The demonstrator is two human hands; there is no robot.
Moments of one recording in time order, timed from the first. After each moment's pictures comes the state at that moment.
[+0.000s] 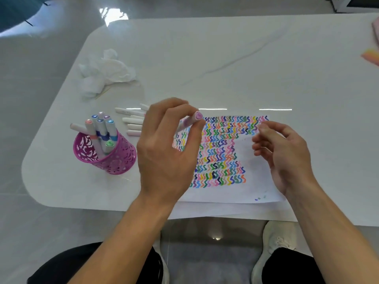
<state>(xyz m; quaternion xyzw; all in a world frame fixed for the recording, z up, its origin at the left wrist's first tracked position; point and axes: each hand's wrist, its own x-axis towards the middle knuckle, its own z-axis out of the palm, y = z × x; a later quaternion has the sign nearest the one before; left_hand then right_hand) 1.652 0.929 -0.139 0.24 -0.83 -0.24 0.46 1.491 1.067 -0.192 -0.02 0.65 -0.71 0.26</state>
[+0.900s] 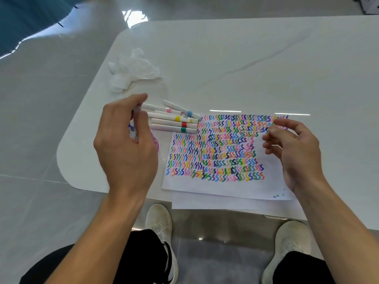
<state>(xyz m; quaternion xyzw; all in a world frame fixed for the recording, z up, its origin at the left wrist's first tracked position) 1.720 0.885 -0.128 0.38 -0.78 -0.15 0.48 1.506 1.055 -0.192 -0.07 0.69 -0.68 0.24</state>
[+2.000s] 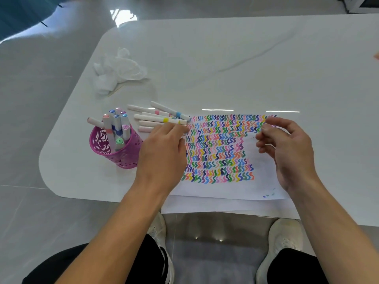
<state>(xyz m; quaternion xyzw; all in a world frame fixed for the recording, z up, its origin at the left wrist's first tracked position) 1.679 0.903 -0.160 0.33 -0.91 -0.15 0.19 1.501 1.059 -0.189 -0.06 0.69 -0.68 0.23</state>
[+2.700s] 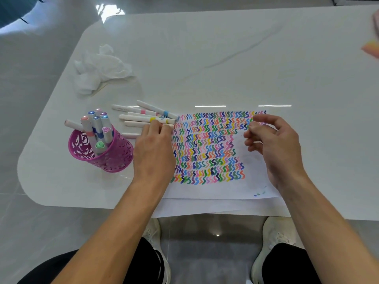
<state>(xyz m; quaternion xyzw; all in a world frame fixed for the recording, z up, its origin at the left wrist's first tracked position) 1.655 0.895 -0.194 0.38 -0.92 -0.08 0.11 1.497 1.058 -0.195 -0.07 0.72 -0.66 0.22</state>
